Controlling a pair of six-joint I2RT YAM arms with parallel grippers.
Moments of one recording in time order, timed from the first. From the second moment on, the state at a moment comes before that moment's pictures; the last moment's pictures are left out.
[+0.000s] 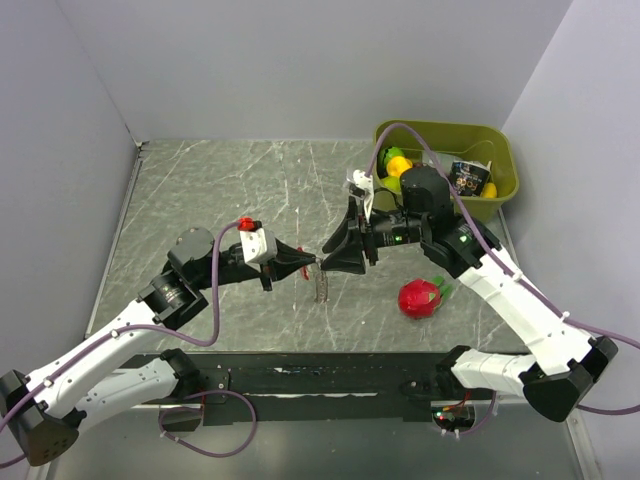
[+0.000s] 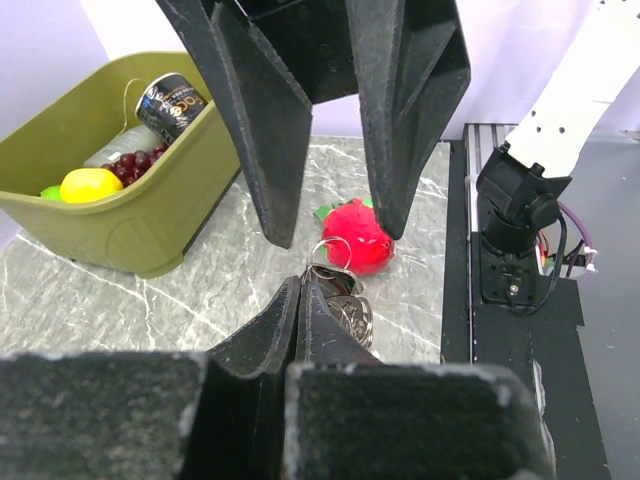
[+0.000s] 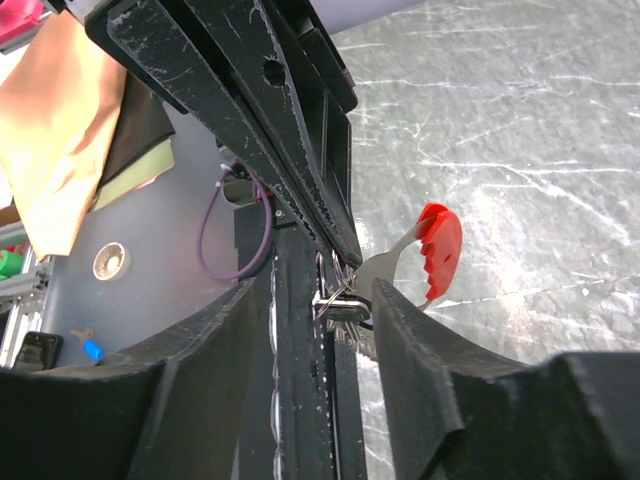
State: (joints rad) left arm -0.77 0.85 0.79 0.12 0.58 0.09; right arm 0.64 1.15 1.30 -0.53 -0.88 0.02
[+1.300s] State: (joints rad) left arm -0.77 0.83 0.79 0.14 0.63 0.08; right arm 0.64 1.18 1.23 -0.50 -0.91 -0.01
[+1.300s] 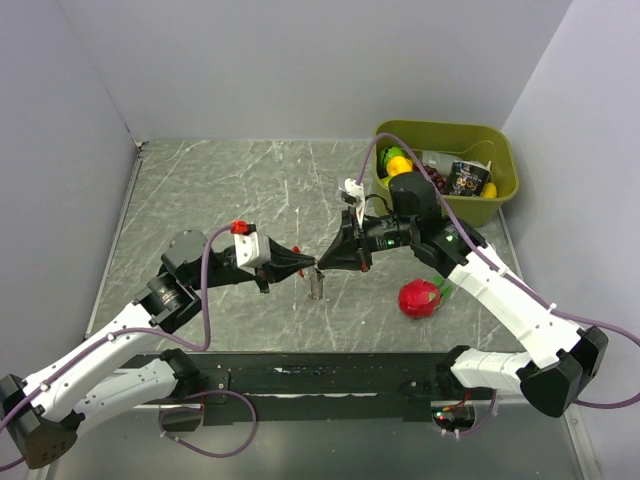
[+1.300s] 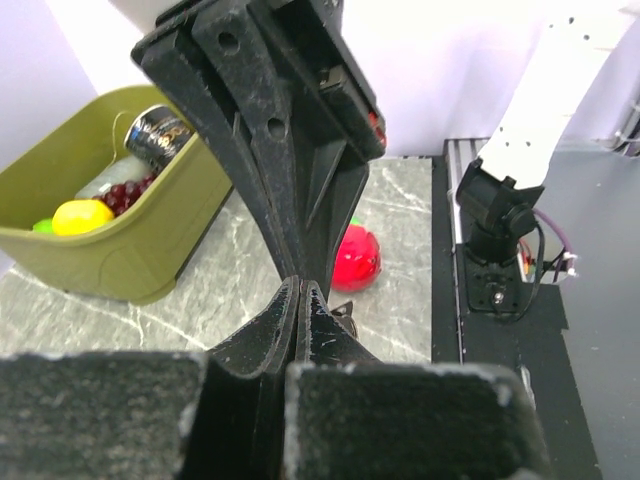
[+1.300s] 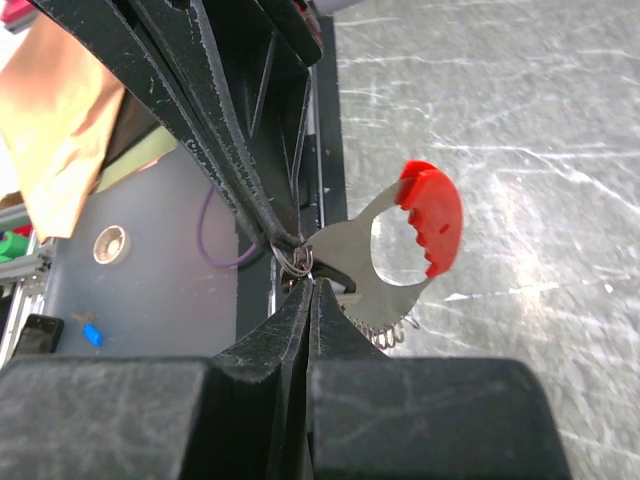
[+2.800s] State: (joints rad) left arm -0.77 0.83 0.79 0.29 0.69 0.05; right arm 0.69 0.96 1.06 -0.21 -0.83 0.10
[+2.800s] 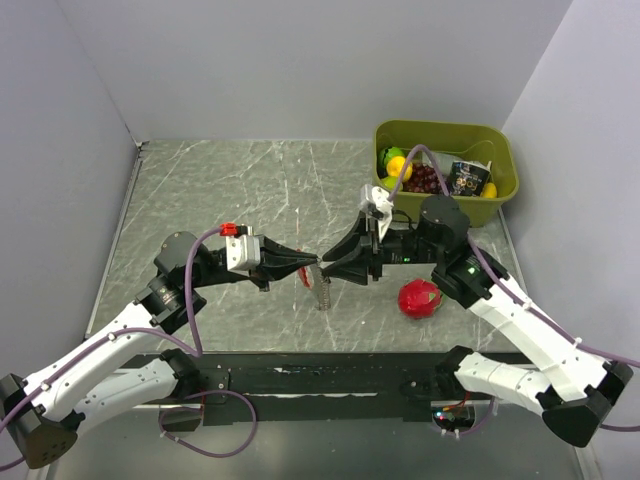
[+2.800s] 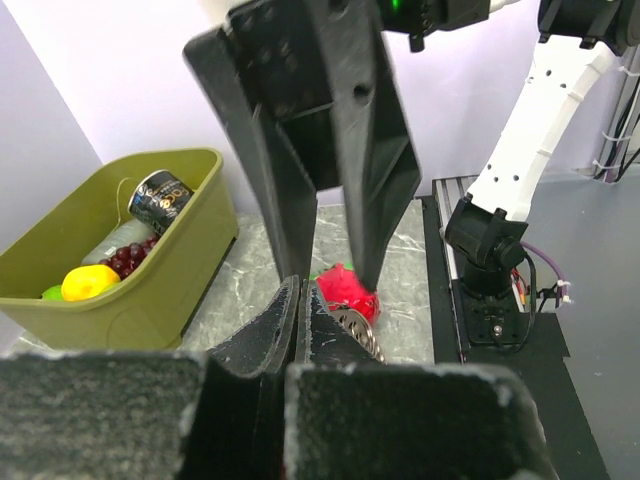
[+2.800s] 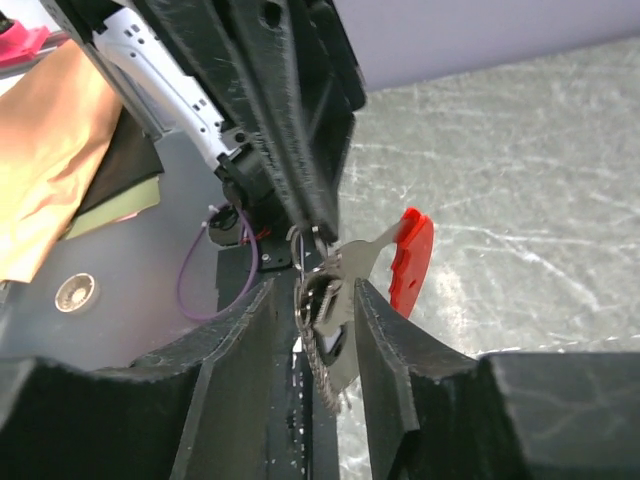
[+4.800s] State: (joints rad) left arm -0.77 1.18 1.25 -0.55 0.78 0.36; right arm 0.72 1.23 1.37 -0.92 -0.74 -0.28
